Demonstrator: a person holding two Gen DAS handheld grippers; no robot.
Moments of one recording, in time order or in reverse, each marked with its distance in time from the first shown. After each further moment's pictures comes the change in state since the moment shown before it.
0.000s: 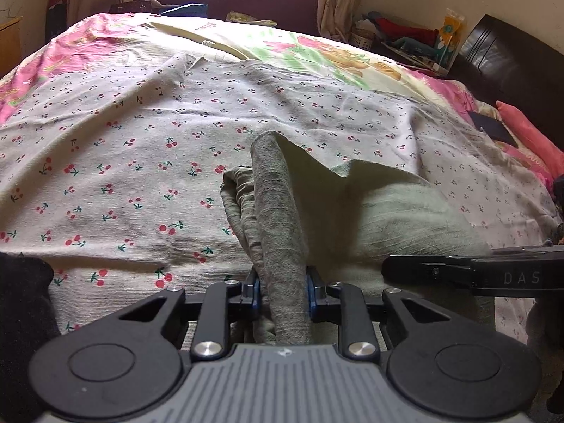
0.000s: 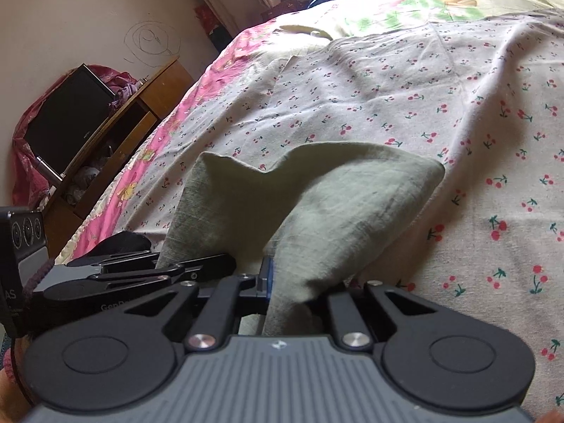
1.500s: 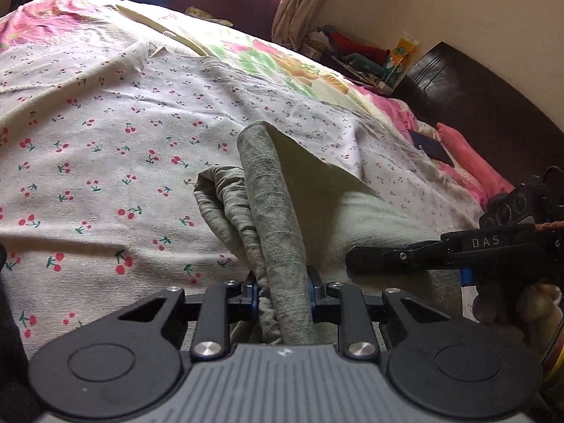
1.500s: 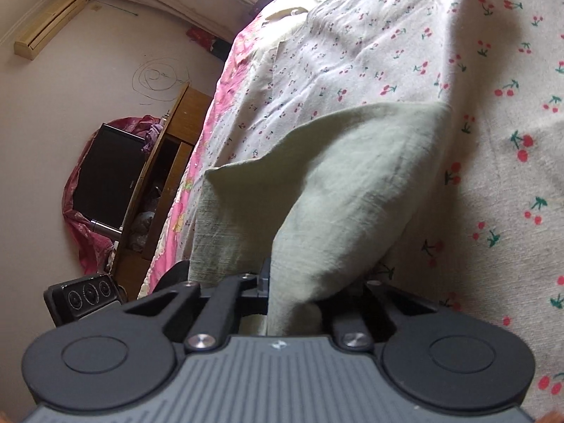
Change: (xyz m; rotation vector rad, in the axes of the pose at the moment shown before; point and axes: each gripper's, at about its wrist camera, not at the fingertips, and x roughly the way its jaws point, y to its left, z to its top) left arm -0.010 0.019 -0.007 -0.048 -0.033 -0.295; right arm 0.006 -0.041 0.000 0.308 0.030 0.266
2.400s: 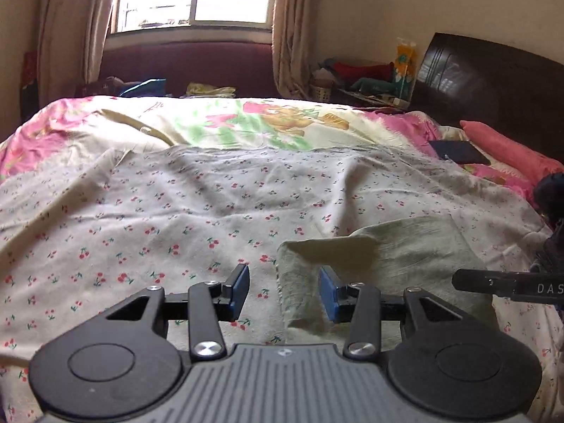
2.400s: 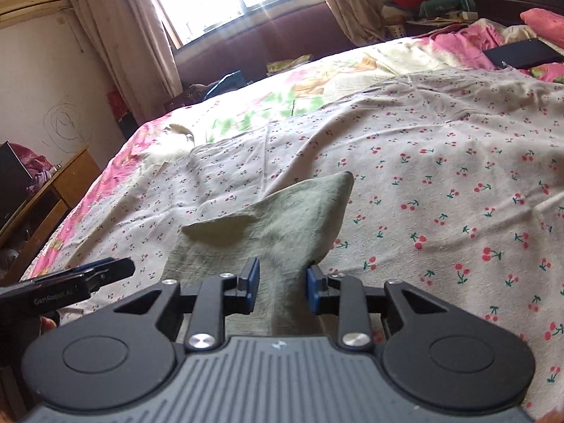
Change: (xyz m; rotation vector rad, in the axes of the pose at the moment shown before) left arm 0.068 -0.122 0.034 0.280 -0.173 0.254; right arm -0.129 -0.010 -0.008 -0.261 -0.423 -0.527
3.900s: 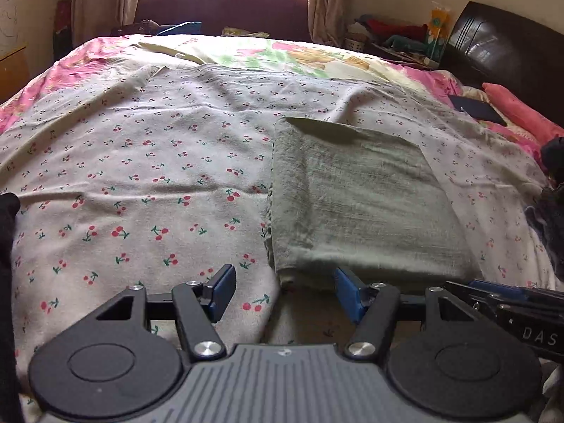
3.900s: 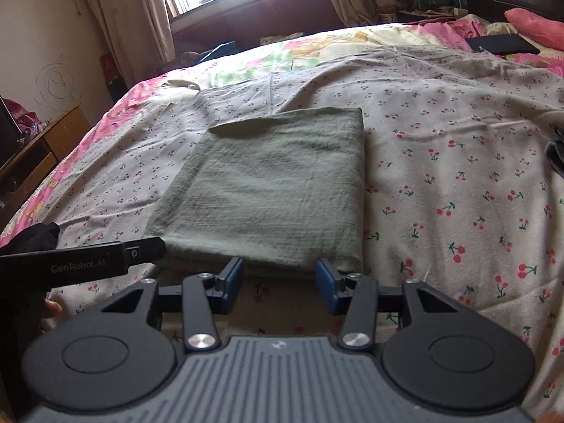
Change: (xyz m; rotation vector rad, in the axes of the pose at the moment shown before) left arm -0.063 -0.044 -0.089 -0.132 0.191 0.124; right arm -0.056 0.037 -0.088 -0.046 0.111 -0.110
